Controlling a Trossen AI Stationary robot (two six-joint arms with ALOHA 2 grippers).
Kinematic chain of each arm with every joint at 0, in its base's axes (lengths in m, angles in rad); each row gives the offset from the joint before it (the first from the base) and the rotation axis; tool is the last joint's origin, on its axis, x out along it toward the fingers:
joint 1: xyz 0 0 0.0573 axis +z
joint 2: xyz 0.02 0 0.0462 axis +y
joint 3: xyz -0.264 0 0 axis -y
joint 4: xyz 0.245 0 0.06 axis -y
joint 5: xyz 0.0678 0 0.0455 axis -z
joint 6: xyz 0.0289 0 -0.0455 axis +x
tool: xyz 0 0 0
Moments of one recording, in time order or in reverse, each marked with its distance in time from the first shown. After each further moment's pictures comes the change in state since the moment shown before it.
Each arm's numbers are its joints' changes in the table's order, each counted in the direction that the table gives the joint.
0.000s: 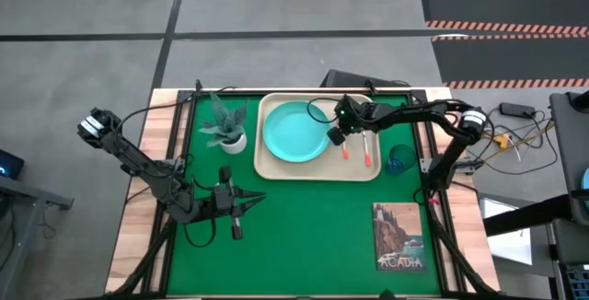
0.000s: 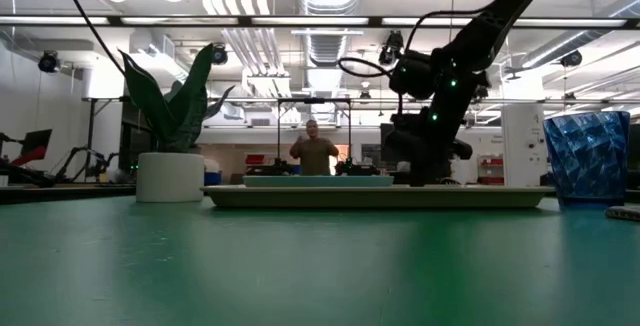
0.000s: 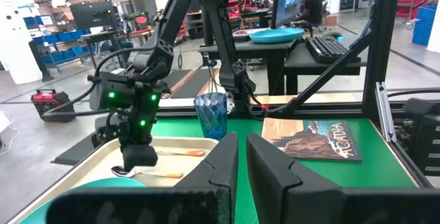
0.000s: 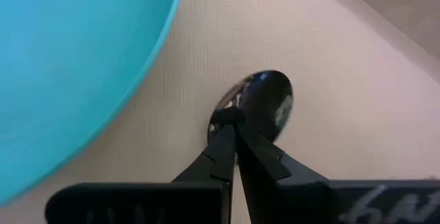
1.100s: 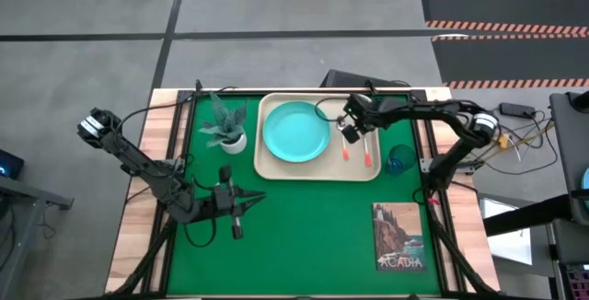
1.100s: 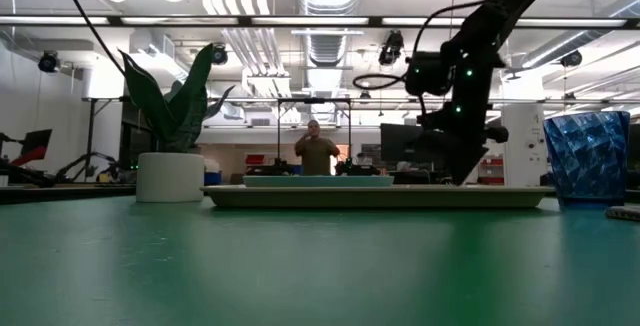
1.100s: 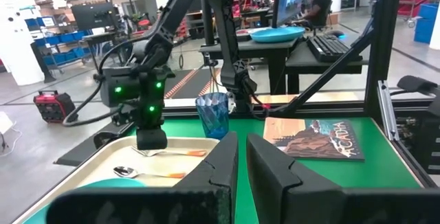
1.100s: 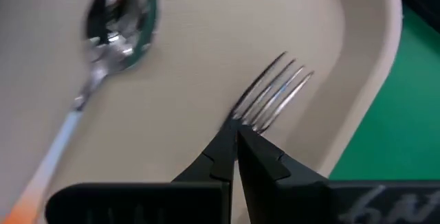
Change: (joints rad) left arm 0.007 0.000 0.000 -0.001 0.000 0.009; right arm -0.050 -0.094 0.013 -0.342 0.104 0.078
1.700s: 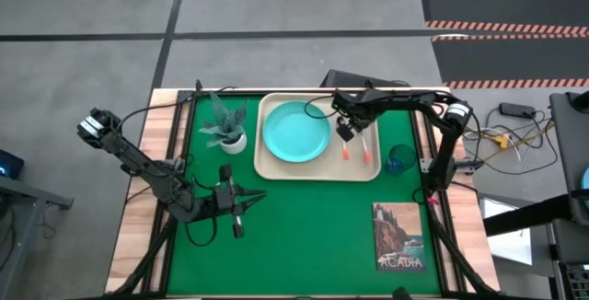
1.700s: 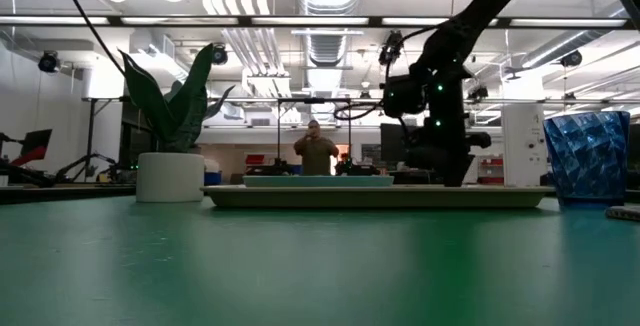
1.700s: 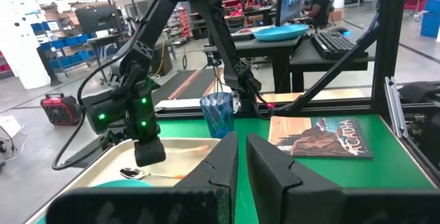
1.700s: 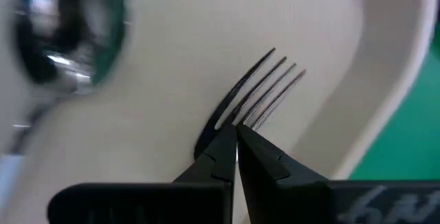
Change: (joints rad) left arm 0.008 0.000 0.000 0.000 0.000 0.026; right arm -0.020 0.238 0.225 -0.200 0.001 -0.021
